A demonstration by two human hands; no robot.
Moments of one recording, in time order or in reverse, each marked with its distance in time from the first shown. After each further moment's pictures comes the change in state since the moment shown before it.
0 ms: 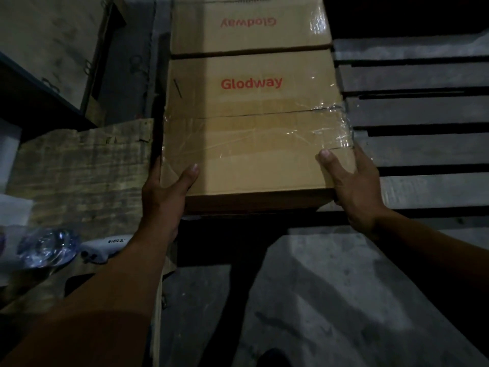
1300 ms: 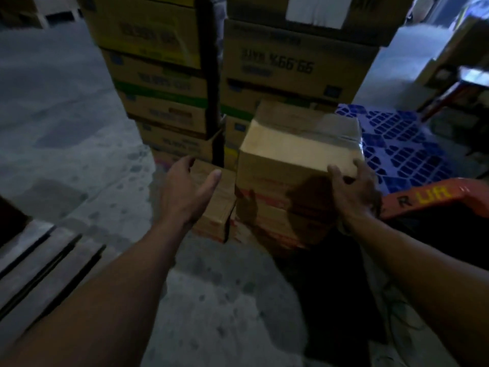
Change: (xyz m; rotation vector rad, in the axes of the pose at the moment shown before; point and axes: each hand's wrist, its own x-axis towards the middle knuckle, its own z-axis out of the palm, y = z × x) left_hand -0.723 0.236 0.728 0.509 -1.073 1.134; right_hand -0.212 0.014 -0.955 -0.216 1.390 0.343
